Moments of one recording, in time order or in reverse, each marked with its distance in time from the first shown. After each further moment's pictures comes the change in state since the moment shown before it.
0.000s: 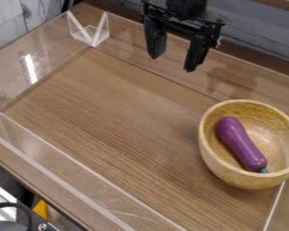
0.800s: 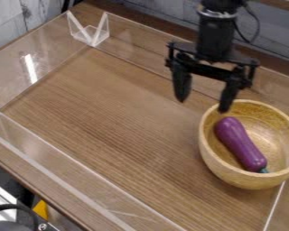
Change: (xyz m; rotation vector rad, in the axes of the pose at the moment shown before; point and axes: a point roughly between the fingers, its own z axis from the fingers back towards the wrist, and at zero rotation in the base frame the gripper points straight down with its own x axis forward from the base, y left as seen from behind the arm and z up) arm -0.017 -0.070 -0.033 -0.068 0.072 0.083
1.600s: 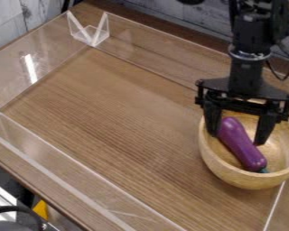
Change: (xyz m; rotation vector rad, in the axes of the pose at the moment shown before) arm -0.002 -0.037 -0.027 -0.076 -0.064 0.089
